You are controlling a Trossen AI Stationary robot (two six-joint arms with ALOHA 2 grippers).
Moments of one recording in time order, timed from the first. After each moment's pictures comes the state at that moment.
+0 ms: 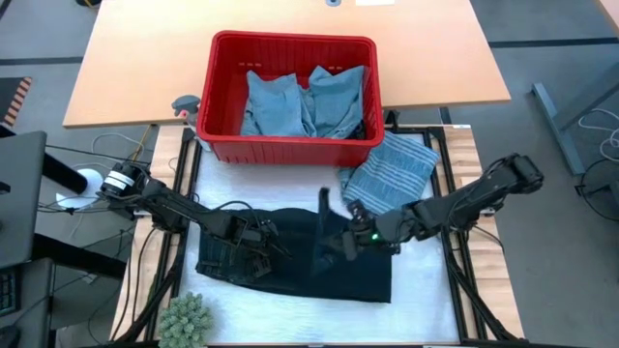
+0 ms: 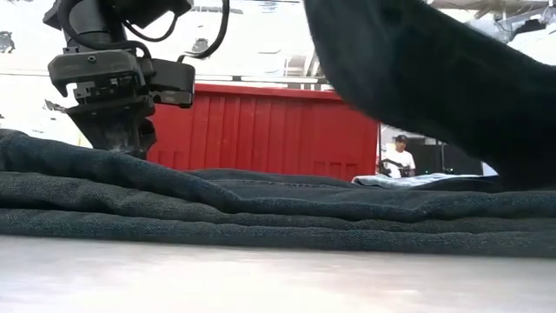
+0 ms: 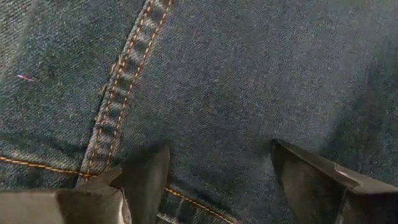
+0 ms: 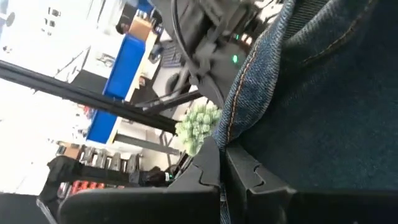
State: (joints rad) left arm -0.29 1.56 0.81 -0.37 -0.09 -0.66; right arm 0.39 1.38 1.08 0.07 0.33 1.18
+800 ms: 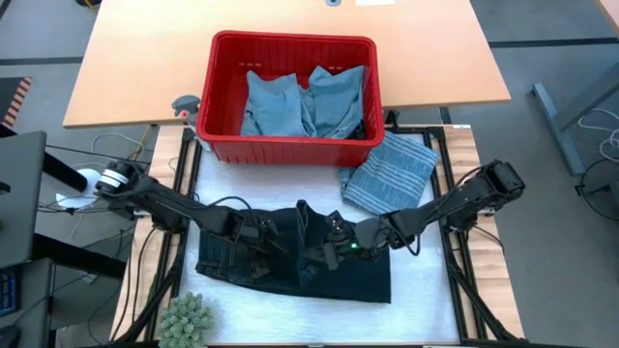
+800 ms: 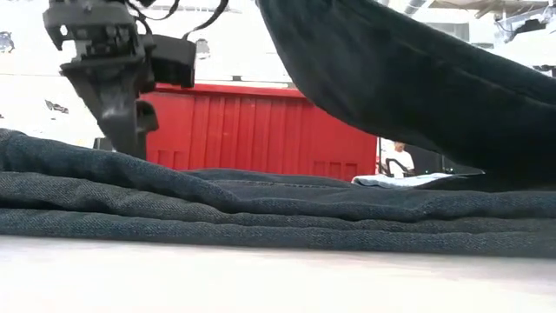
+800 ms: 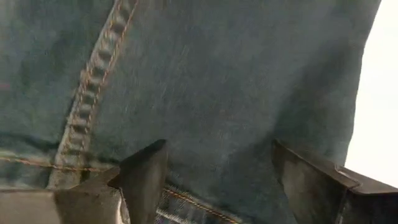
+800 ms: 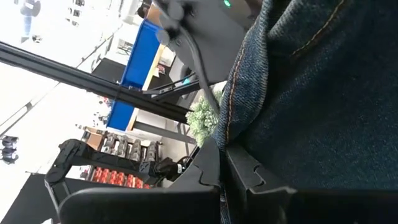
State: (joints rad) left arm -0.29 1.50 0.86 -0.44 0.02 -0.65; right arm 0.36 1.59 1.08 0.35 0.21 1.17
